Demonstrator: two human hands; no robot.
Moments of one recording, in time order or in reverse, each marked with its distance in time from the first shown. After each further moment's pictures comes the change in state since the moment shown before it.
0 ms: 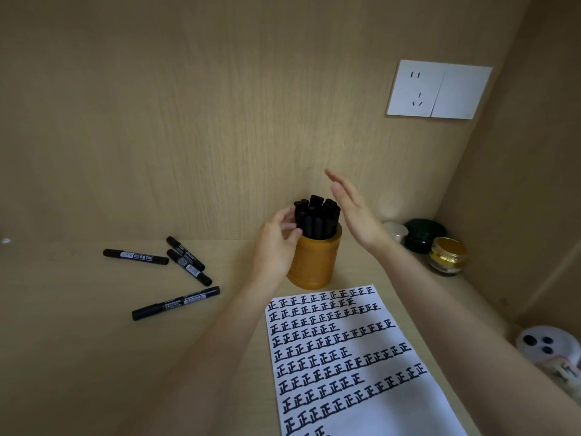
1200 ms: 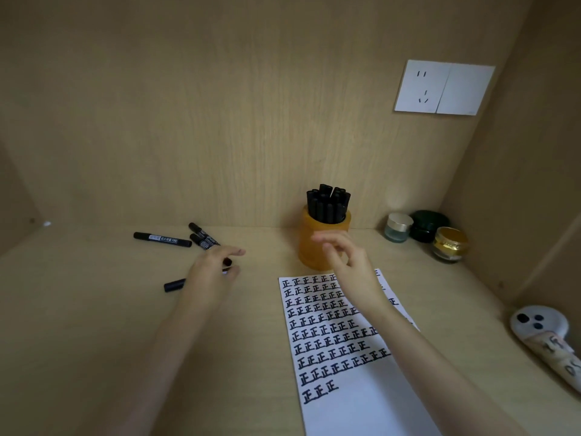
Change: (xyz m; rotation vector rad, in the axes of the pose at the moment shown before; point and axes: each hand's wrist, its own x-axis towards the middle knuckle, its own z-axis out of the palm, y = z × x) left_hand -0.076 -0.048 -0.119 0.530 -0.043 -0.035; right_hand -0.107 -0.005 0.055 -0.035 0.099 -0.055
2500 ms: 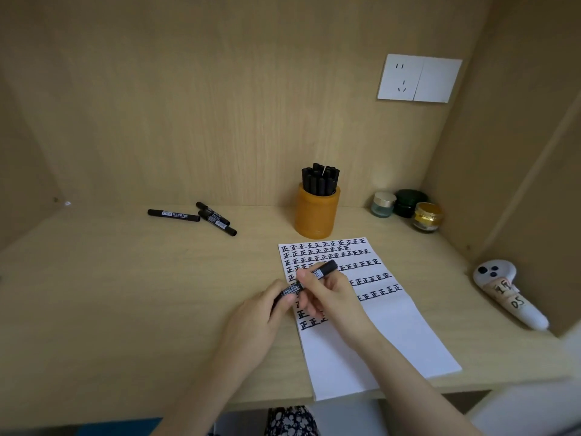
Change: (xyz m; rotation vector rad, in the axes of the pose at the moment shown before) left_hand -0.150 0.062 0.005 -0.154 -0.250 0.142; right_hand -0.117 -0.050 0.022 0.473 -0.175 0.319
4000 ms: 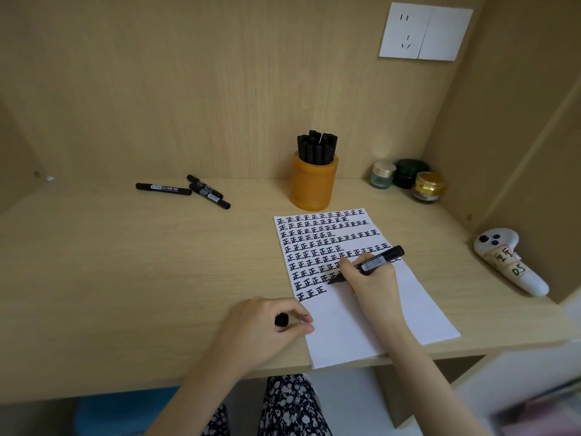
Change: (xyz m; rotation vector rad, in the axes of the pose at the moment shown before) left_hand -0.027 0.003 0.009 0.073 -0.275 0.004; right_hand -0.019 0.037 -0.042 -0.278 0.540 0.056
